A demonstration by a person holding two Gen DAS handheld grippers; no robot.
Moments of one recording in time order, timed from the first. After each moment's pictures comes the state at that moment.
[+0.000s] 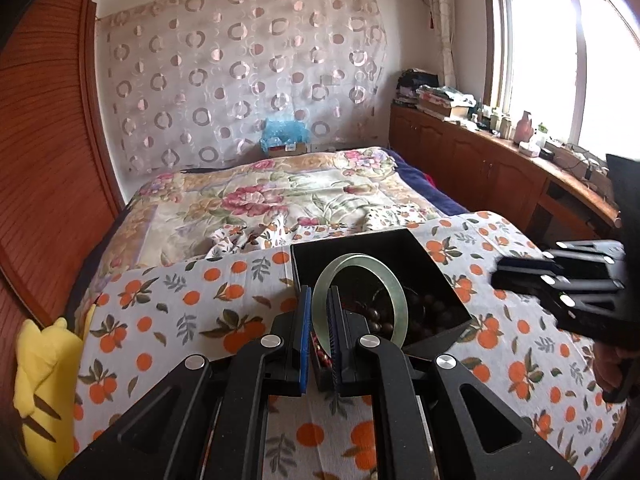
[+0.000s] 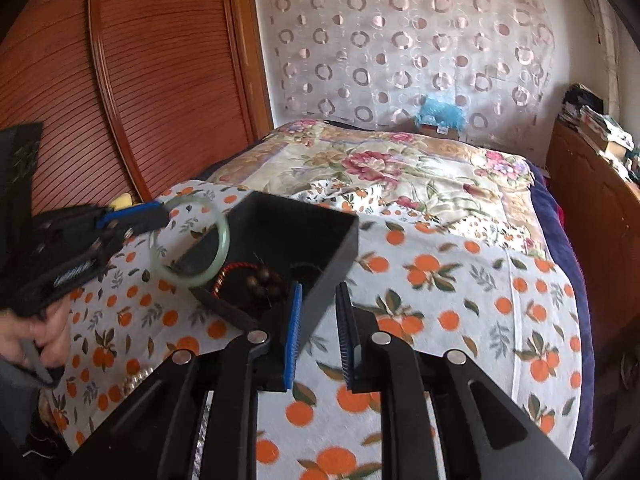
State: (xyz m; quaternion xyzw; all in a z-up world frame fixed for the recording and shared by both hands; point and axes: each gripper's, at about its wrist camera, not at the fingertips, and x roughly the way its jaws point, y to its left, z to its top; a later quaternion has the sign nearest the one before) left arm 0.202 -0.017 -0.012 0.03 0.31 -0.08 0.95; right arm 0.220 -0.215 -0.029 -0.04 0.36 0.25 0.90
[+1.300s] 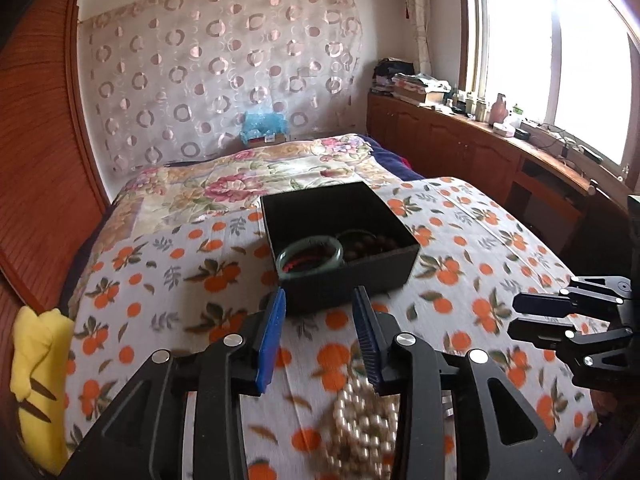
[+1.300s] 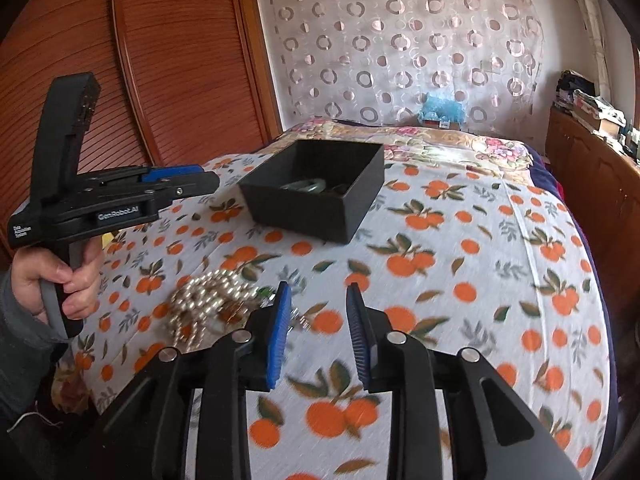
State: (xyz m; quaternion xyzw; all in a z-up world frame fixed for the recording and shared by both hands) left arm 0.128 -0.022 -0.026 0.04 0.32 -0.12 0.94; right arm 0.098 -0.225 -0.058 -0.01 0.35 0.27 0.90
